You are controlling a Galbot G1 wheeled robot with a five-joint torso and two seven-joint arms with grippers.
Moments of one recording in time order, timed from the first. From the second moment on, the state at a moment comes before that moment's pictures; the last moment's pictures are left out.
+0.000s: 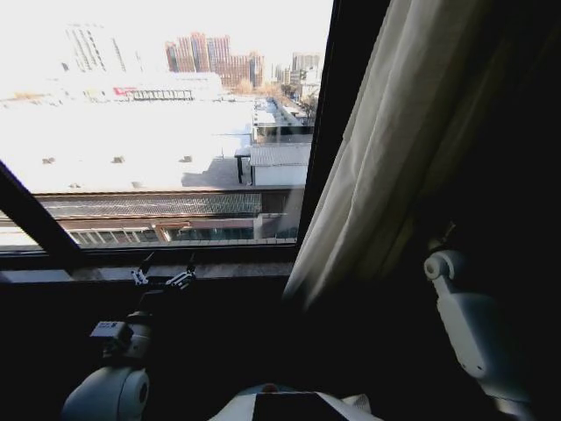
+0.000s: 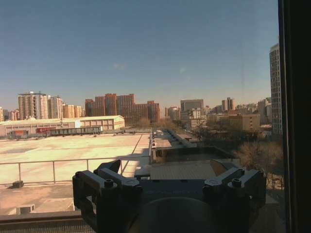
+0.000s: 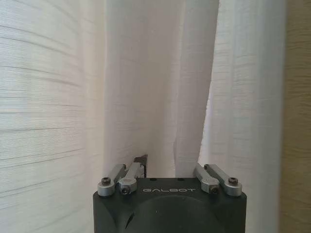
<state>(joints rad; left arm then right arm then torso) 1.72 -1.55 -0.80 -2.50 -0.14 0.25 0.19 -1.09 0.95 0.66 1.86 0.58 -0.29 0.25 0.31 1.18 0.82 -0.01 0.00</state>
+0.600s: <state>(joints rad) 1.71 -1.56 -0.79 -2.50 -0.13 0.26 0.19 -1.38 1.04 0.56 2.21 0.52 -0.29 0.29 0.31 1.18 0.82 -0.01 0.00</state>
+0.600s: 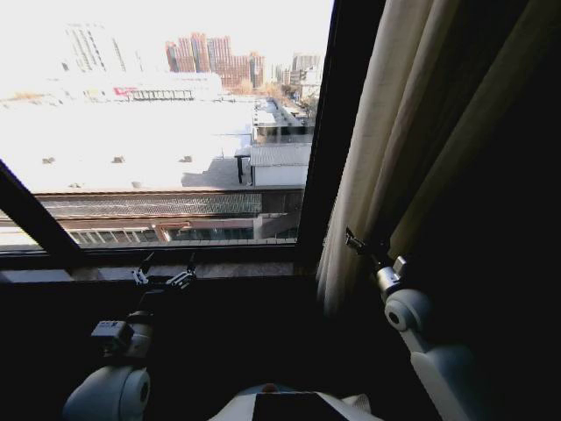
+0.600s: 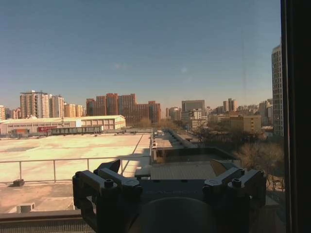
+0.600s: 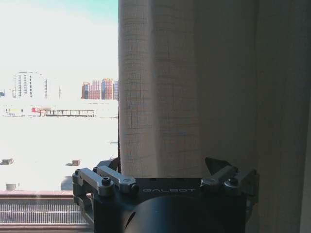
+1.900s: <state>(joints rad) 1.76 -1.57 -0.81 -2.50 -0.14 0.22 0.19 -1.26 1.04 0.53 2.08 0.43 -0.29 0.30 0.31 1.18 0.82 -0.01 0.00</state>
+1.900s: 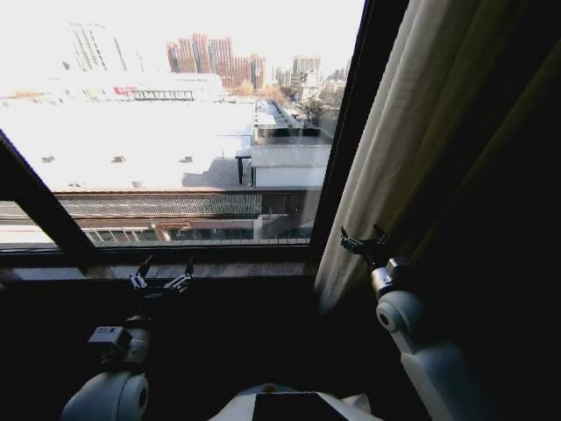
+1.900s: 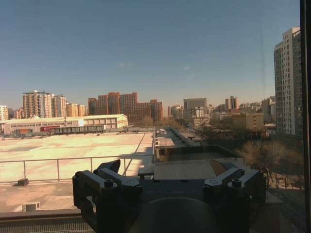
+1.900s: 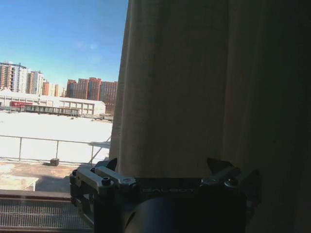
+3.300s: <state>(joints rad) 1.77 -1.59 -0.79 -2.50 -0.11 0.20 0.20 -0.99 1.01 0.47 1.85 0.48 -0.28 0.27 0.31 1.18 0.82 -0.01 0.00</state>
